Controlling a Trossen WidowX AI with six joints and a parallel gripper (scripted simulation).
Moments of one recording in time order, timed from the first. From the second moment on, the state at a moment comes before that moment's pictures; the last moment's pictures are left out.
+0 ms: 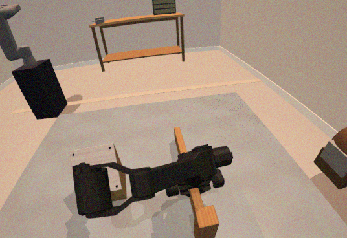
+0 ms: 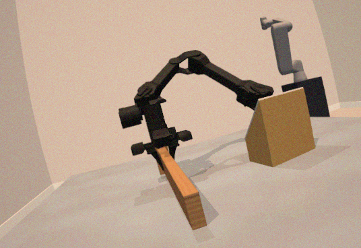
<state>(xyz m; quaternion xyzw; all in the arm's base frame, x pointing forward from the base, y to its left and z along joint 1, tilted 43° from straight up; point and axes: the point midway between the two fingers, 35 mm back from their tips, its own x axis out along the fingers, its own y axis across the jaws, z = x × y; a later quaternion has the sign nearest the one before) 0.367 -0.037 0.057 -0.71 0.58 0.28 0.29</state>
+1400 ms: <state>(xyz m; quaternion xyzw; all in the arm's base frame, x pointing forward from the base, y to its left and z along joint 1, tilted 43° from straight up) 0.368 -0.040 0.060 -0.71 0.58 0.28 0.29</state>
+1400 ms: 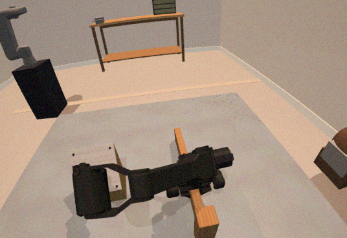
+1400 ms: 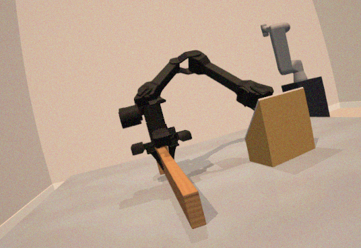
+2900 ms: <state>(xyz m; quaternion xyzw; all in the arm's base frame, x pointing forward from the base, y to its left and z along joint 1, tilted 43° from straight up) 0.368 -0.044 0.063 -0.71 0.58 0.28 0.29</state>
